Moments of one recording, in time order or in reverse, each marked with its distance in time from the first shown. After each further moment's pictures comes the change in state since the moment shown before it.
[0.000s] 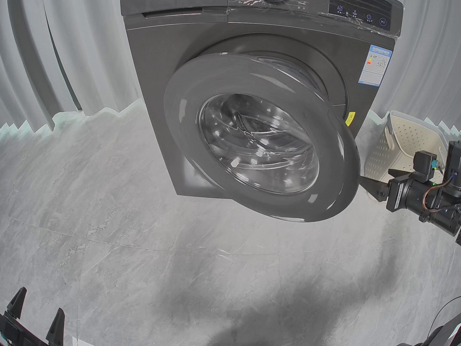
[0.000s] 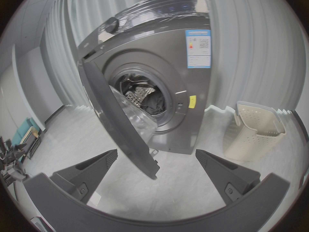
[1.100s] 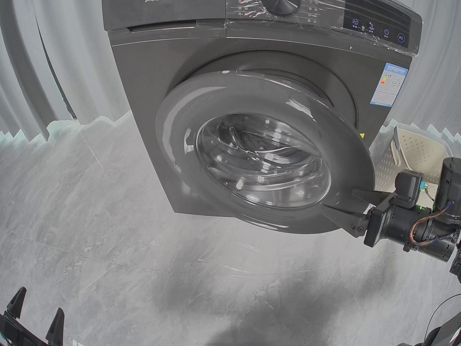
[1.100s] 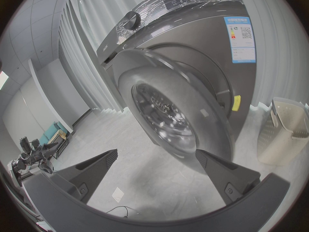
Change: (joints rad) left arm 0.000 0.001 0.000 0.000 -0.001 0.001; right arm 0.275 -0.011 0.074 -0.083 0.046 0.107
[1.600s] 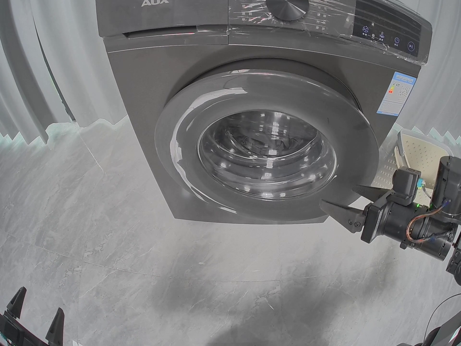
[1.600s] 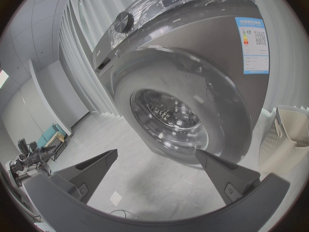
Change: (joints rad) left arm 0.000 0.001 0.000 -0.001 -0.001 -0.001; right arm -0.005 0.031 -0.003 -0.047 -0.012 -0.009
